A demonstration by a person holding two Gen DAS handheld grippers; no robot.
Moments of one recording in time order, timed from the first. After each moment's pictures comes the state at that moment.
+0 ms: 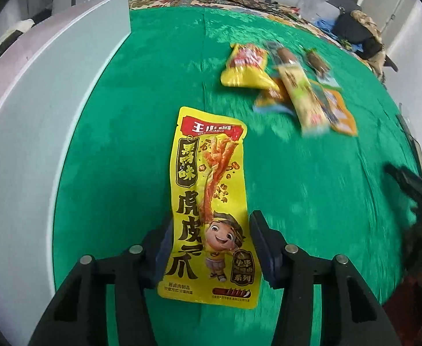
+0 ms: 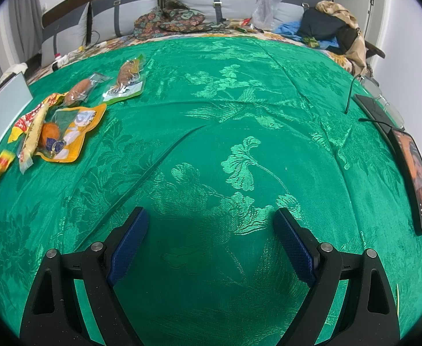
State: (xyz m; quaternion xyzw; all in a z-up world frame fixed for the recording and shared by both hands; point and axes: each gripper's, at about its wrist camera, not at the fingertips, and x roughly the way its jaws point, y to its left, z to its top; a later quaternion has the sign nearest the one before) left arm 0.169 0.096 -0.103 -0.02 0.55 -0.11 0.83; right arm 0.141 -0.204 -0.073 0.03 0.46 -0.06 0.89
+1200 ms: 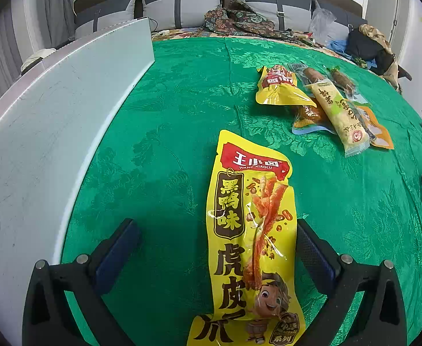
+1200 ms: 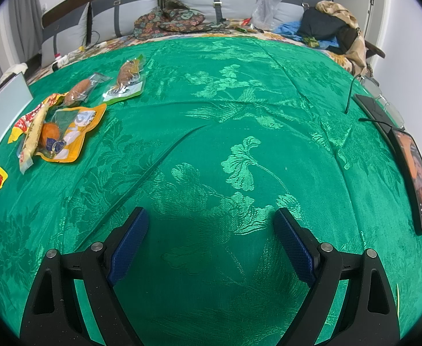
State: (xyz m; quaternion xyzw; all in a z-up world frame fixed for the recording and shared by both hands) left arm 0.176 0.106 -0.134 0.02 0.46 -0.05 0.89; right arm 0.141 -0.205 -0.074 0.03 0.46 -0.06 0.89
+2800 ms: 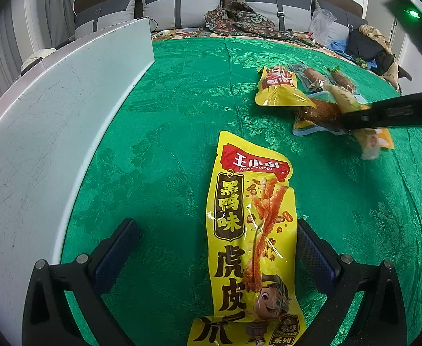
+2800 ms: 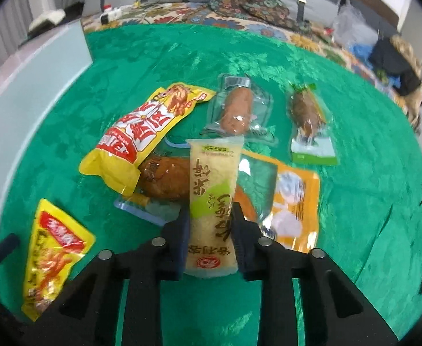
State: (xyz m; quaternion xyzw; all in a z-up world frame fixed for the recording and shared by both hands) left arm 0.178 0.106 -0.136 0.02 0.46 -0.05 0.89; right arm 0.260 -0.009 -0.051 -0.03 0.54 0.03 0.84
